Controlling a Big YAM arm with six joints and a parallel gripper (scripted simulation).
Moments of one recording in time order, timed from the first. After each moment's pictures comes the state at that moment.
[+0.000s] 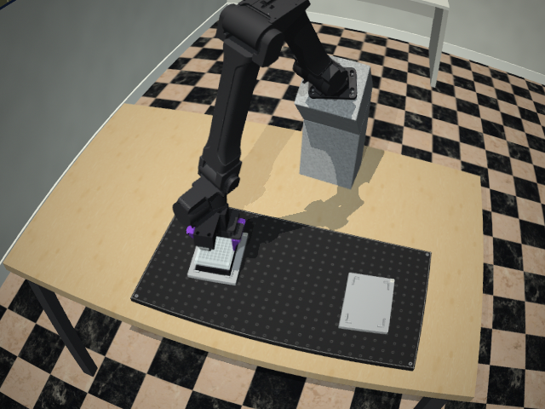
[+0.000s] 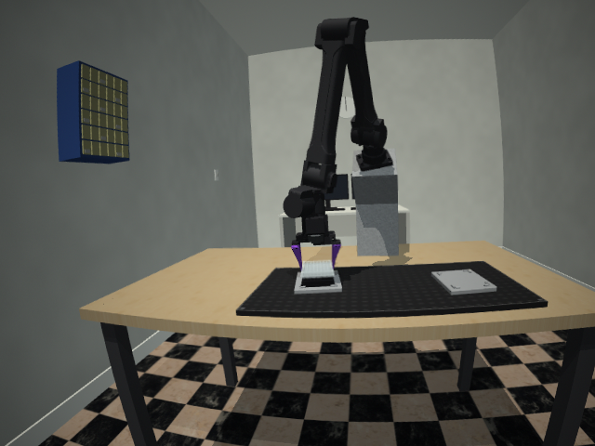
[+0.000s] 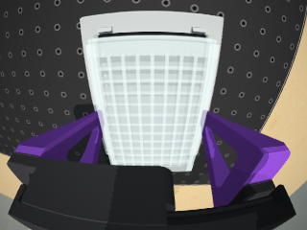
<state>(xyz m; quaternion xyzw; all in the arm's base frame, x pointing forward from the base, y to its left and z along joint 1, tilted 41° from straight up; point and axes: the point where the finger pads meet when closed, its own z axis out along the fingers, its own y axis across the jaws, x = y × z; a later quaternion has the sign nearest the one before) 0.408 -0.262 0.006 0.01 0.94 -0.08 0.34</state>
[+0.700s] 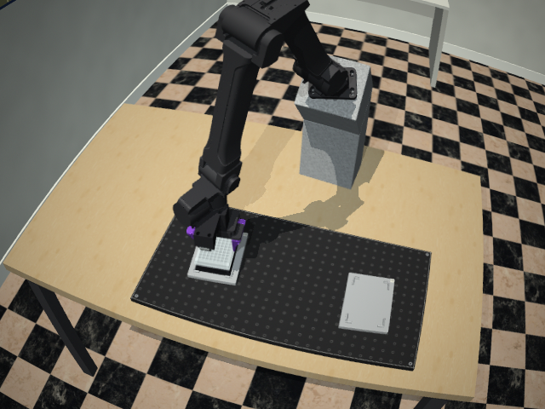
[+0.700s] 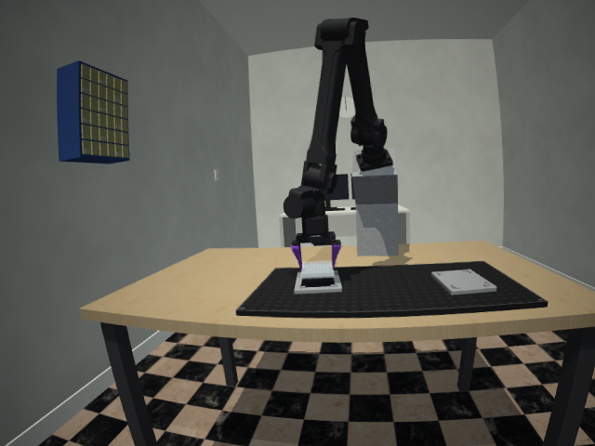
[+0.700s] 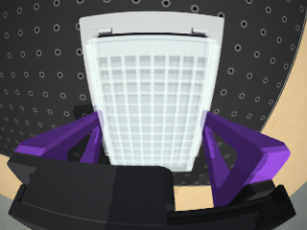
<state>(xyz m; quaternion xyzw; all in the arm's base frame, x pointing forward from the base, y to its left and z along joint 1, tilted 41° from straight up) 0.409 -0.263 0.005 0.01 0.94 -0.08 0.34</state>
